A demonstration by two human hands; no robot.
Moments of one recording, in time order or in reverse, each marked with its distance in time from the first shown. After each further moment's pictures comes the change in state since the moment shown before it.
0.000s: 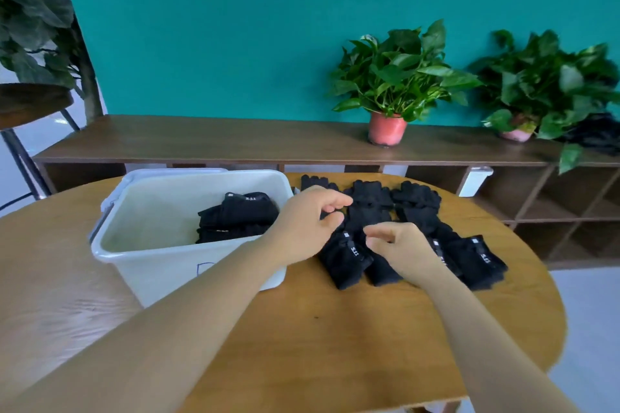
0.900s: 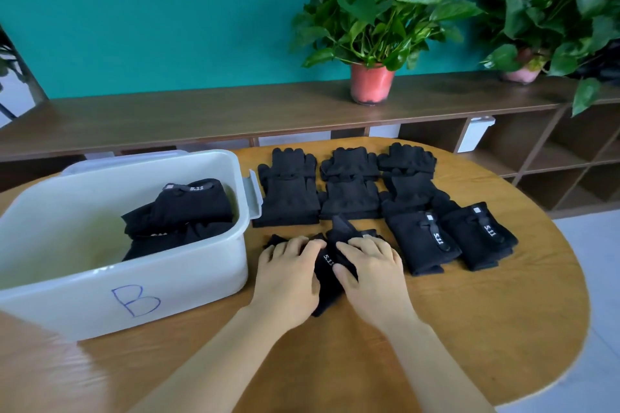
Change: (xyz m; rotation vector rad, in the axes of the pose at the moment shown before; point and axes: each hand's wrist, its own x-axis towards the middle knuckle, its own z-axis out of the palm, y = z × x) left_hand -0.002 -0.068 0.121 0.591 -0.174 -0.199; right_hand 0.002 0.078 0.066 -0.387 0.120 -0.074
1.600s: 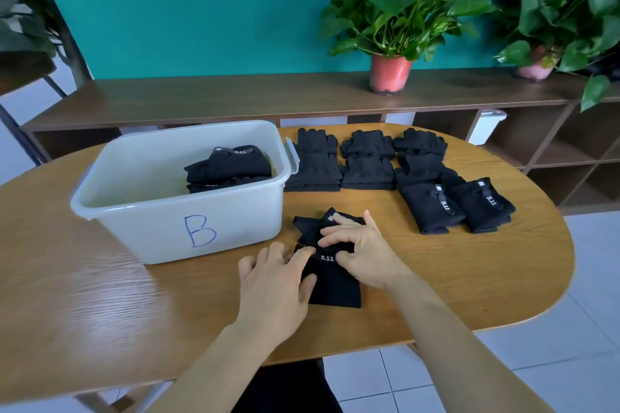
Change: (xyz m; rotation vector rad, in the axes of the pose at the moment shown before) left_hand -0.118 -0.020 -0.012 0.018 0.102 -0.131; right_hand -0.036 -0.041 -0.011 0.419 -0.273 -0.198
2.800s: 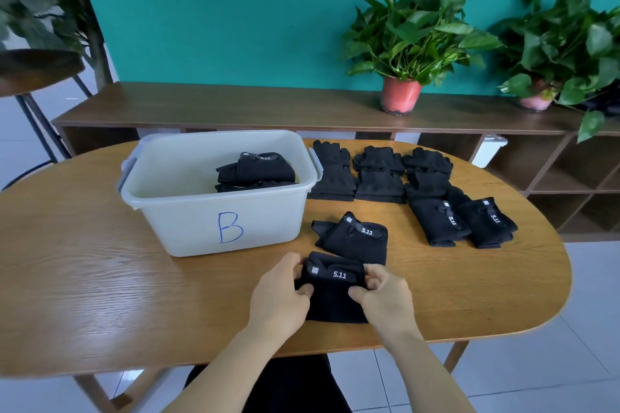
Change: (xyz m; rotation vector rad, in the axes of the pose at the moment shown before) left_hand -0.019 -0.019 -0.007 -0.656 -0.097 -0.261; right_hand -0.055 -0.033 0.044 0.284 0.322 0.575
